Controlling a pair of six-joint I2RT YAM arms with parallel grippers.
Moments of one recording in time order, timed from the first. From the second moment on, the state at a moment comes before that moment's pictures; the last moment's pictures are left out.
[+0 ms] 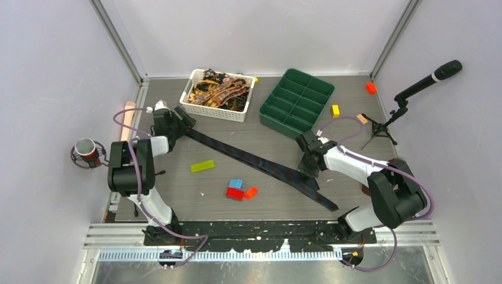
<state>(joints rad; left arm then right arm) 0.07 1.72 0.82 0.35 0.13 -0.63 0.49 1.45 0.74 -0.56 0.18 0.97</state>
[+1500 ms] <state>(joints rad) 0.04 1.82 0.73 0.57 0.29 -0.78 0.49 1.44 0.74 -0.56 0.18 0.97</state>
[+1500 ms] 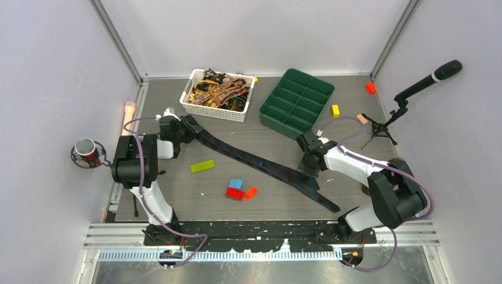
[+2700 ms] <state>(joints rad) 0.22 2.01 0.90 0.70 0.37 -0.95 0.49 1.44 0.74 -0.56 0.18 0.97</state>
